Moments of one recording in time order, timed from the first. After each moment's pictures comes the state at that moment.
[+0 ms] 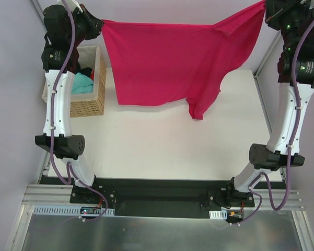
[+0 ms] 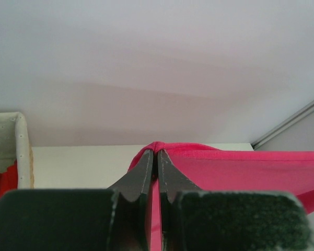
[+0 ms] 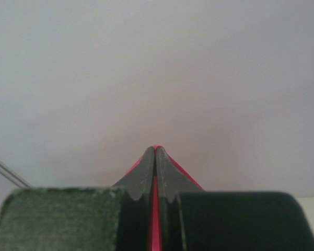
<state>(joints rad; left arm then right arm) -0.05 1.79 2.37 -0.58 0.25 -0.41 -0.09 1.70 2.44 -0.46 -0.17 0.52</state>
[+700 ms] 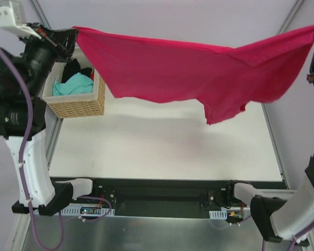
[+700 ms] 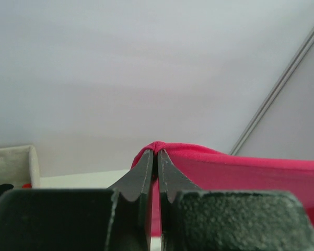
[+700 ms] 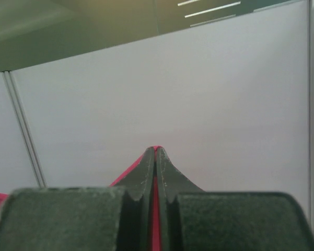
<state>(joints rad) -0.05 1.28 2.13 -0.59 0.27 -0.38 -0.09 1.17 2.35 -0.56 -0.19 0.36</state>
